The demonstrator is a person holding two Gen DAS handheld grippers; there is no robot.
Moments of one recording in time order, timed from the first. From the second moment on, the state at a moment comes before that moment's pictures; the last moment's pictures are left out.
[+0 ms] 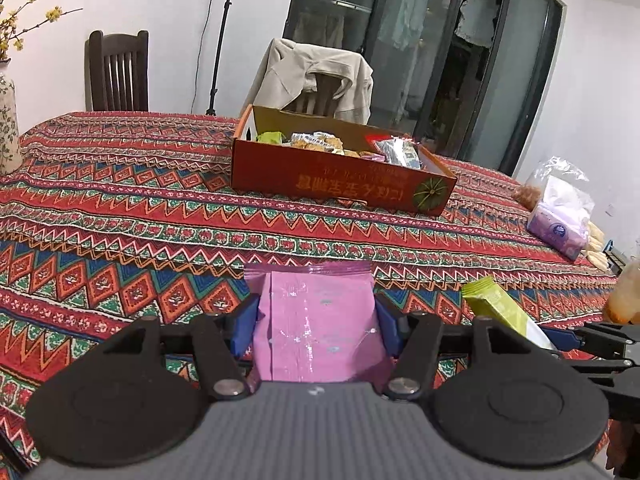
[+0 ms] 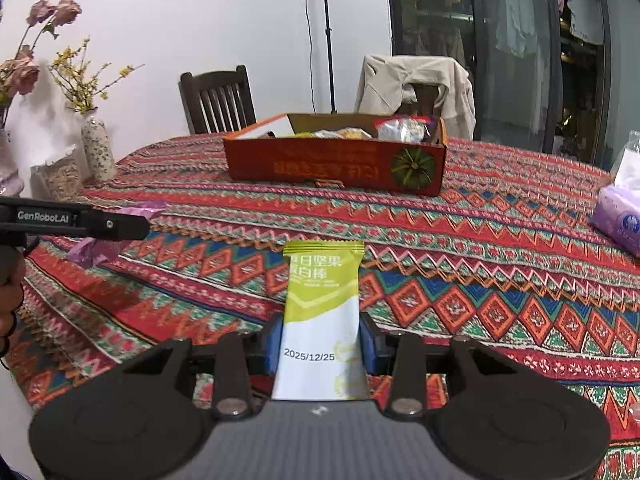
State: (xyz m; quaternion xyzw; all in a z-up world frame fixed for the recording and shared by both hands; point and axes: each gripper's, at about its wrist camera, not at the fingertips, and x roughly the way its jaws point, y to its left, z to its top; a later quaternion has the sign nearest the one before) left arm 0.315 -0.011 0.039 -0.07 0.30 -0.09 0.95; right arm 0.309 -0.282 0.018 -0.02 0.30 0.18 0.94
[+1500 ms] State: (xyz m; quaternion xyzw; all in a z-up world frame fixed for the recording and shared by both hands) left arm 0.645 -0.022 0.063 -0.10 0.32 -0.11 0.94; right arm 0.660 -0.192 0.022 -0.09 0.31 0.15 0.93
